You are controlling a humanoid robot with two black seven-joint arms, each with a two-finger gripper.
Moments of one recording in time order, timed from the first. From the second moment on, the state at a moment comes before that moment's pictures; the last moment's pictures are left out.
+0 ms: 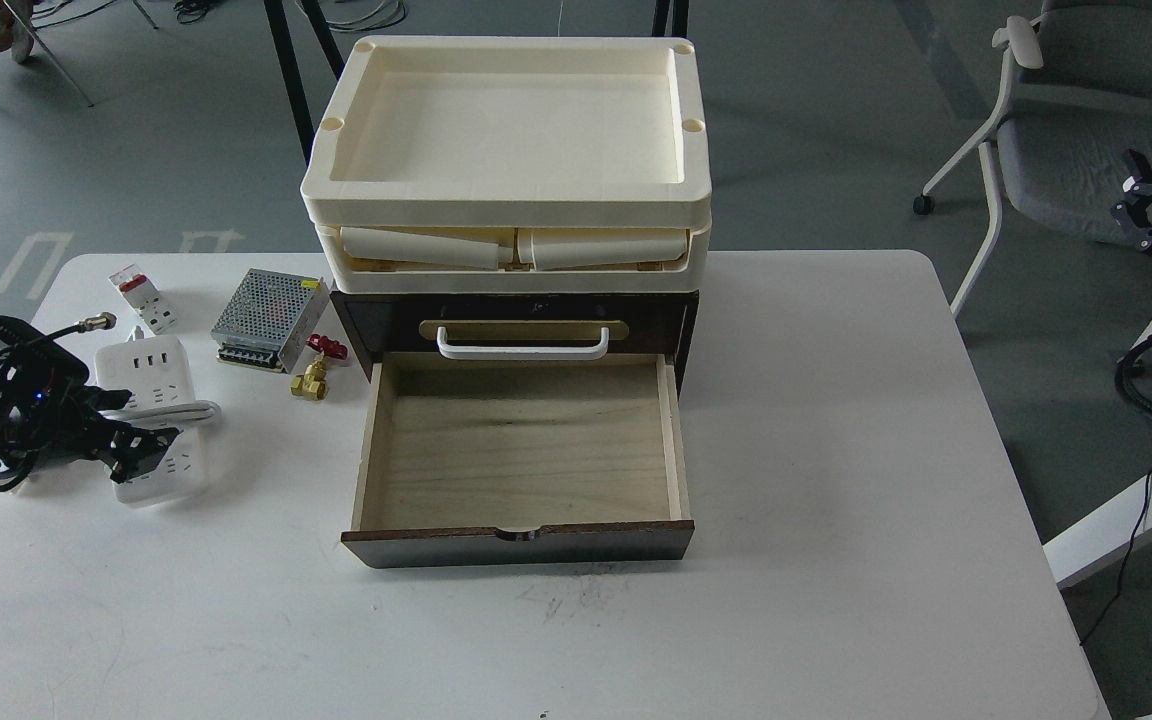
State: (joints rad) left arm -0.71 0.75 -0.28 -0.63 2.18 -0.05 -0.49; right arm 0.79 -0.62 0.63 0.45 0.11 0.49 0.37
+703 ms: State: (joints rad) left arm -0.72 0.72 -0.23 -0.56 2.18 0.08 -0.49; right arm 0.77 -0.62 0.64 0.45 0.11 0.49 0.37
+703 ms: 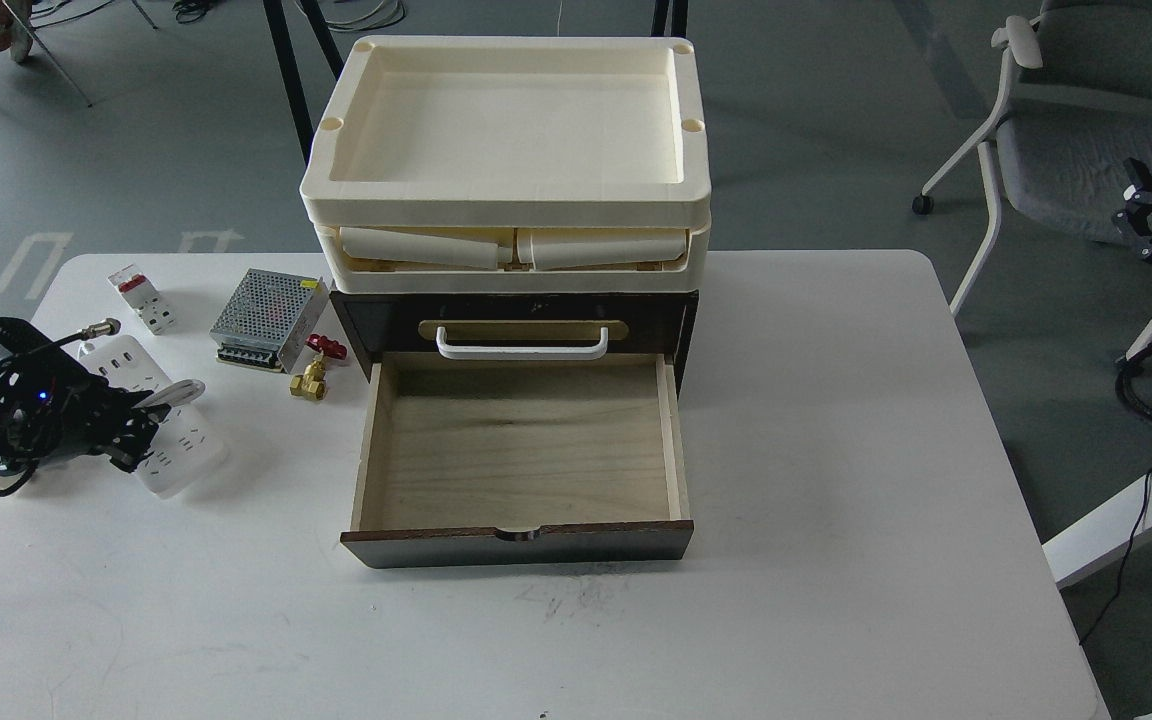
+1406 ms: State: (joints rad) left arm -0.84 1.22 -0.24 -1.22 2.17 -0.16 -0.49; right arm 0.77 -0.62 0.66 0.45 0.11 0.49 0.37
